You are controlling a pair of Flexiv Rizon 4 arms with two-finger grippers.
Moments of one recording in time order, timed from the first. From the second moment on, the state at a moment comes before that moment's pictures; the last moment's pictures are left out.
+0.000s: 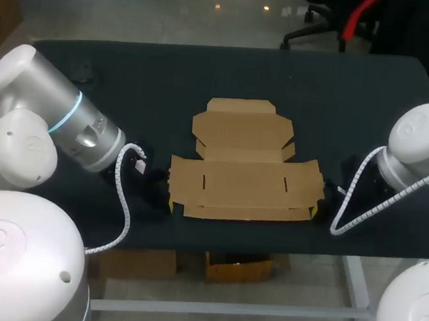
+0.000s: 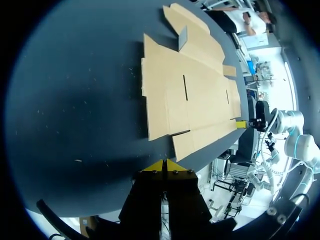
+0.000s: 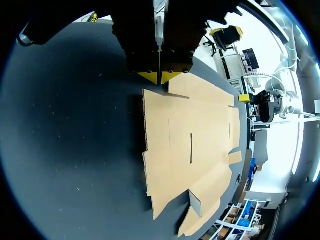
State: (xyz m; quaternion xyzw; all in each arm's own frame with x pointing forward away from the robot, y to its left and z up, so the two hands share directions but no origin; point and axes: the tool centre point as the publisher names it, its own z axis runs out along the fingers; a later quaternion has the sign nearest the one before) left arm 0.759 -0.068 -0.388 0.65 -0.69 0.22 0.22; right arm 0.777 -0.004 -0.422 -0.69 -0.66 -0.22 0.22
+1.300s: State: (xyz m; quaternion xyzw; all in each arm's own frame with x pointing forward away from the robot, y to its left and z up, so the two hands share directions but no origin) left arm 0.756 -0.084 -0.409 0.69 -0.65 0.23 0.21; right arm 0.779 -0.003 -0.423 -0.68 -0.66 -0.23 0.21
